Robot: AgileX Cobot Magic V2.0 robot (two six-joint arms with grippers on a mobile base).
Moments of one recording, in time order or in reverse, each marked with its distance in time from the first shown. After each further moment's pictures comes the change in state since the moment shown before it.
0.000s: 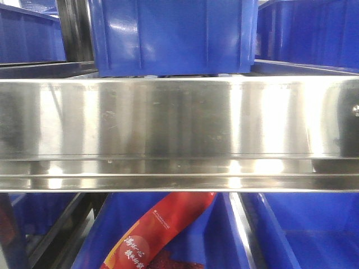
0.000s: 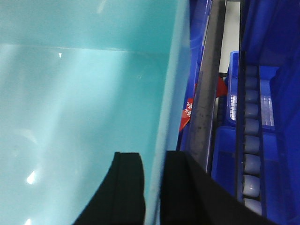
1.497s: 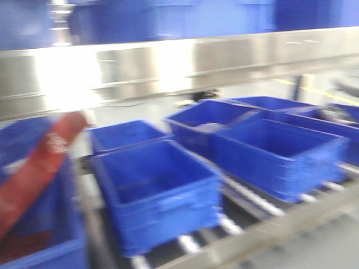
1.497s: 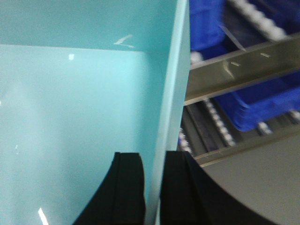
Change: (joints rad) left arm 0.000 0.000 0.000 0.007 0.001 0.000; right arm 0.001 0.002 0.000 0.004 -0.010 0.000
